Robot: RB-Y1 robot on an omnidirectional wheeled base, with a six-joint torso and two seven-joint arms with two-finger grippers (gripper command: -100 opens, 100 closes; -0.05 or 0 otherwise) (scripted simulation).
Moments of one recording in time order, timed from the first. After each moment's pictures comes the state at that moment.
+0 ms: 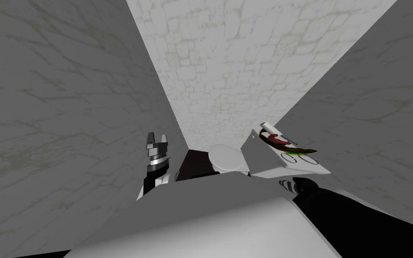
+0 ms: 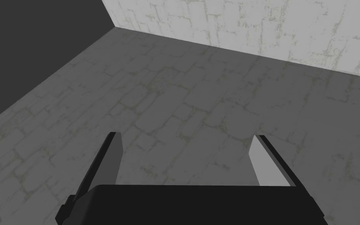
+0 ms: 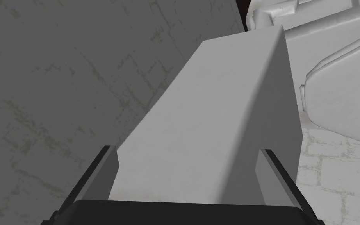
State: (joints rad) left arm 0.51 0.01 -0.06 -2.23 0.04 -0.54 -0.06; right arm 1.10 -0.88 -0.34 -2.00 -0.36 0.93 0.75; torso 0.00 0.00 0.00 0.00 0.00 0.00
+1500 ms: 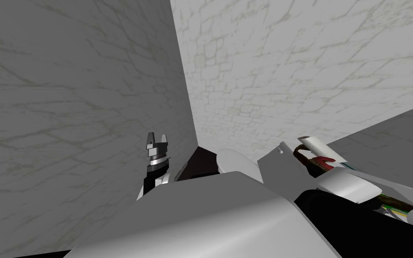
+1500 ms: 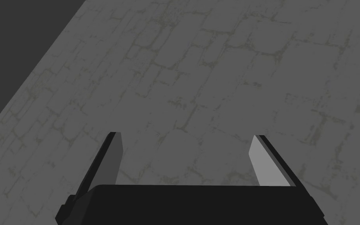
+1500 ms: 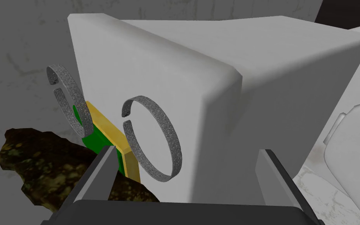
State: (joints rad) left arm 0.51 0.01 -0.06 -2.23 0.04 -0.54 -0.06; right arm 1.20 -1.23 -0.45 -1.87 -0.55 1.24 0.99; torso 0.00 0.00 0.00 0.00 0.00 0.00
